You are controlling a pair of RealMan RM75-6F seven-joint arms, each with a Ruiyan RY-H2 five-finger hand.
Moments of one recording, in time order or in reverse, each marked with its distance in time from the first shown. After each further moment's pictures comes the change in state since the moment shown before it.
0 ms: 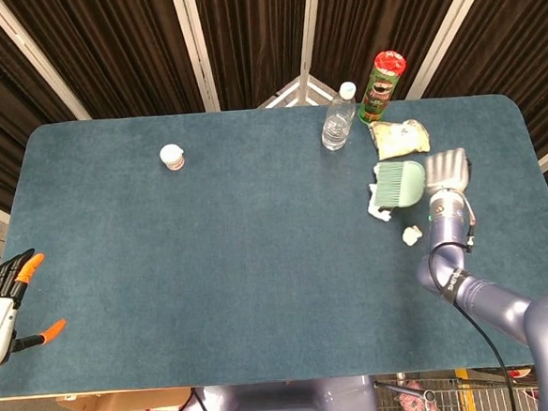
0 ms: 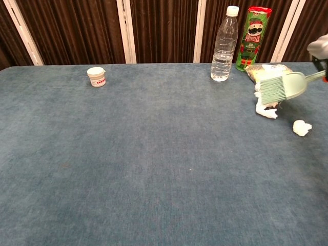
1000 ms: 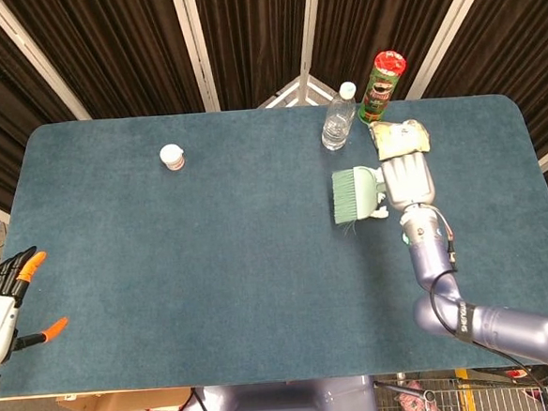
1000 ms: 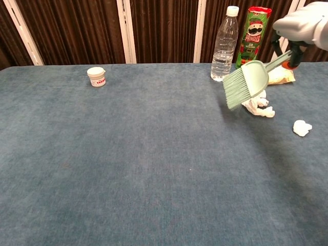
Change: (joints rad) left arm -0.003 0.000 -0.006 0.004 0.005 0.003 -0.014; right arm -0.040 0.108 0.080 -0.437 -0.317 0.167 0.189
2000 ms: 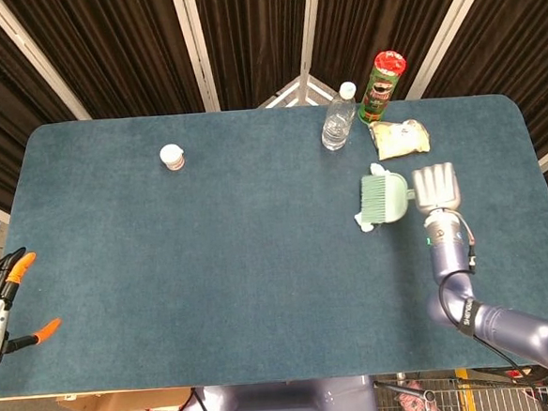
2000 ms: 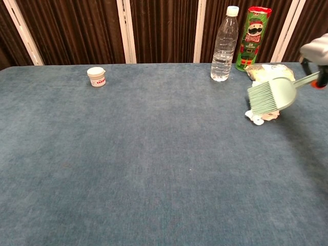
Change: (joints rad) left arm 0.019 0.004 -0.002 0.004 0.012 0.032 -0.007; right arm -0.099 -0.043 -0.058 0.200 -0.004 -0.052 0.007
